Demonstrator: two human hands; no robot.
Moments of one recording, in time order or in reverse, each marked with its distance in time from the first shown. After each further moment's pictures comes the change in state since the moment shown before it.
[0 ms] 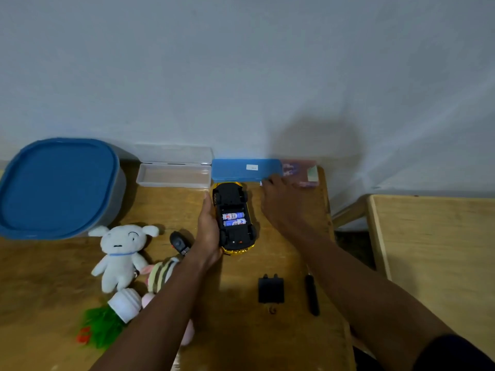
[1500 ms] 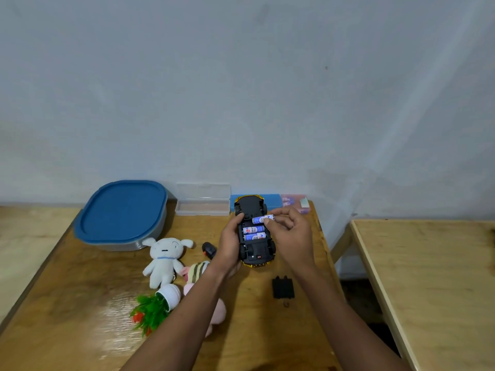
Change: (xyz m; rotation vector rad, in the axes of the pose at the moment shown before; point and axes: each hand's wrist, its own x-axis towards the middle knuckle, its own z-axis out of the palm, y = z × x) left_hand -0.131 0.006 0.011 0.041 -0.162 0.288; right_hand -0.148 -0.104 -0.159 1.337 0.319 0.407
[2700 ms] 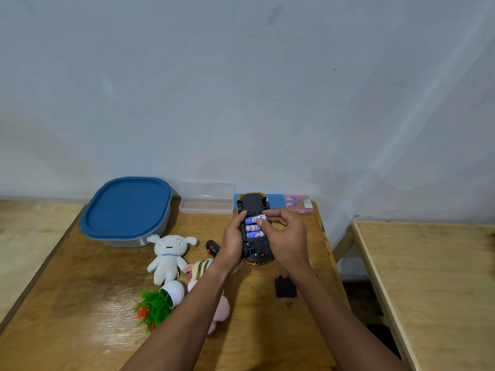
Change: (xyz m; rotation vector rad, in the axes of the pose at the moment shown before) left_hand -0.008 0.007 -0.003 -0.014 -0.052 -0.005; right_hand -0.007 -0.005 0.019 -0.188 0.015 -0.165
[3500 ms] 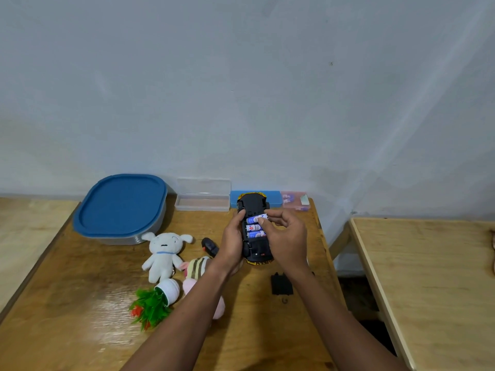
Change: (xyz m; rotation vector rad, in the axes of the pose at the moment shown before) left_hand 0.011 -0.015 0.001 -0.002 0.005 -0.009; right_hand -0.001 0.008 -0.006 0.017 0.043 0.023
